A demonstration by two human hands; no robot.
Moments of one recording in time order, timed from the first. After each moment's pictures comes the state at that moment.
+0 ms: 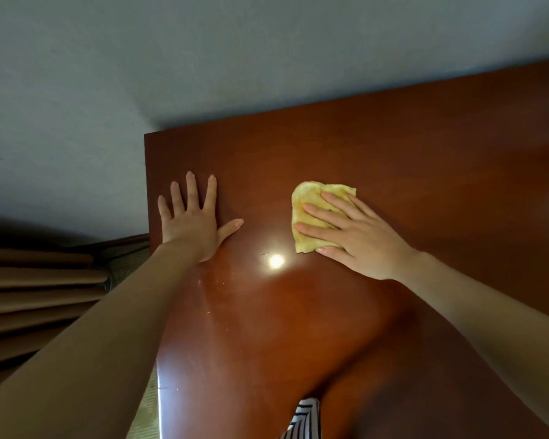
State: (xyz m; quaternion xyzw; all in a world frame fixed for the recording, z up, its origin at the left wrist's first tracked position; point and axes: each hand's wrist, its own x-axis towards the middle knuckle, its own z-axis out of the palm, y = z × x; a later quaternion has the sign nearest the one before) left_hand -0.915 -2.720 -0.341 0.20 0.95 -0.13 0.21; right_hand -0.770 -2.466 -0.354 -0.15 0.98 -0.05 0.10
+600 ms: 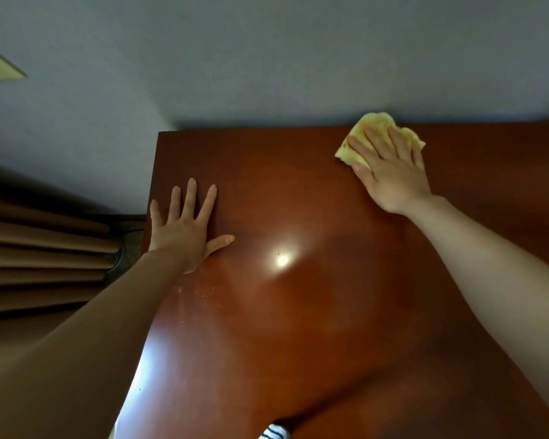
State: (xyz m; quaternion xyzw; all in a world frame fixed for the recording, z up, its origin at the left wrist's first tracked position) left_hand -0.911 -2.716 -0.336 0.16 0.95 -0.13 0.23; right_hand -0.894 -2.365 -0.355 0.06 0.99 -0.08 0.10
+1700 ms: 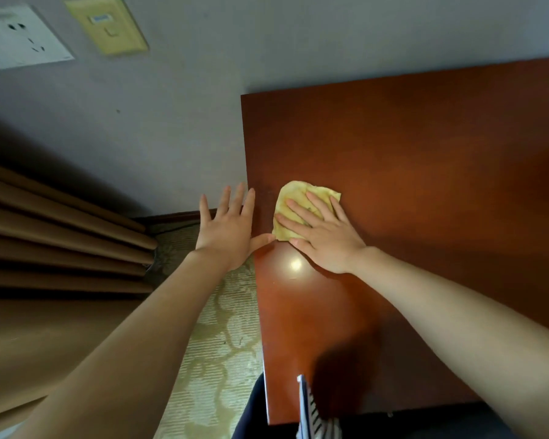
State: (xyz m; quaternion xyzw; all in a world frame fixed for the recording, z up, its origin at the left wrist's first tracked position) left_hand -0.815 -2.864 -0.295 0.28 0.94 -0.11 0.20; right_hand -0.744 -2.675 -0.355 -0.09 0.98 -0.06 0.14
